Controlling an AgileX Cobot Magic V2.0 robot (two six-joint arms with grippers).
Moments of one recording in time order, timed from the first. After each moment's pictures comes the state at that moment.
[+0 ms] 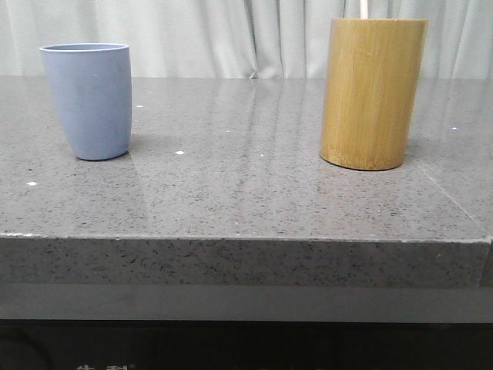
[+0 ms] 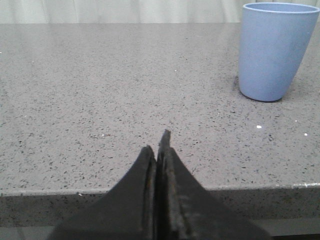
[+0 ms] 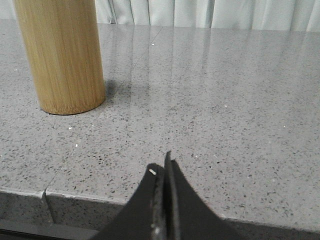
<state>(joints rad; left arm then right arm) -0.08 0.00 0.00 -0.02 0.22 0.04 0.08 -0.01 0.03 0.16 0.18 -0.12</state>
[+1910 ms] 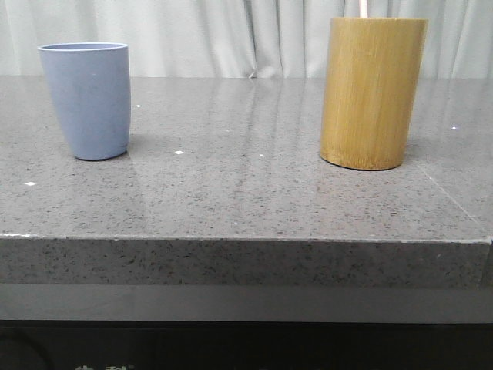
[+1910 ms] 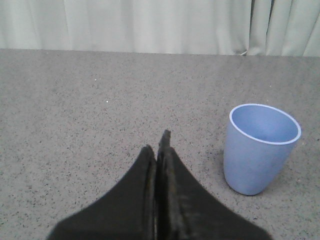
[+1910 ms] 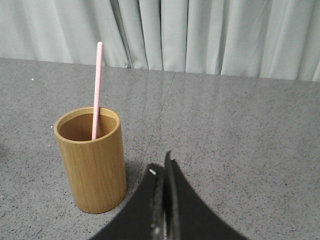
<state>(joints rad) -0.08 0.54 -0.55 -0.06 0.31 0.03 0.08 0.45 -0.62 0.19 0.42 -0.12</state>
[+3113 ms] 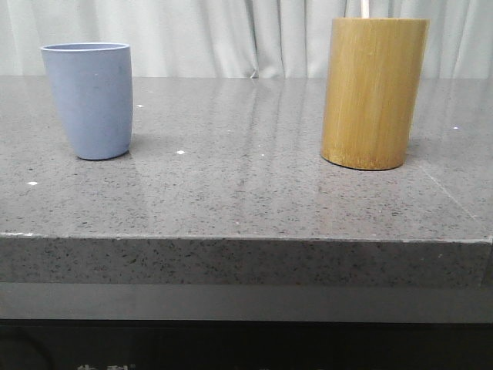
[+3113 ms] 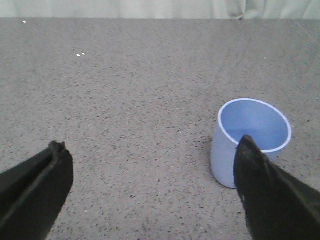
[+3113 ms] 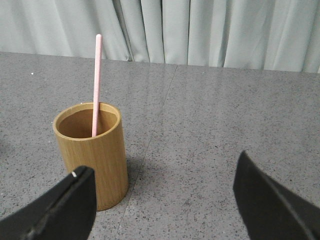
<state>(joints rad) -0.14 0.83 -0.89 -0.06 0.57 0.04 0.08 0.47 -0.62 0.19 0.42 -0.12</state>
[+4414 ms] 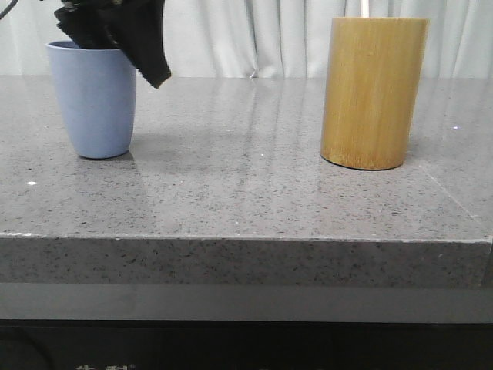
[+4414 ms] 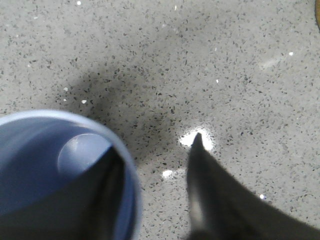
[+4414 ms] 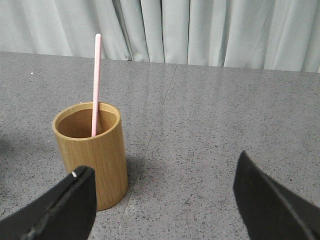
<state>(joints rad) -0.50 1.72 -1.62 -0.08 1.12 0.11 0.08 0.47 -0.62 0.19 0.42 -0.12</state>
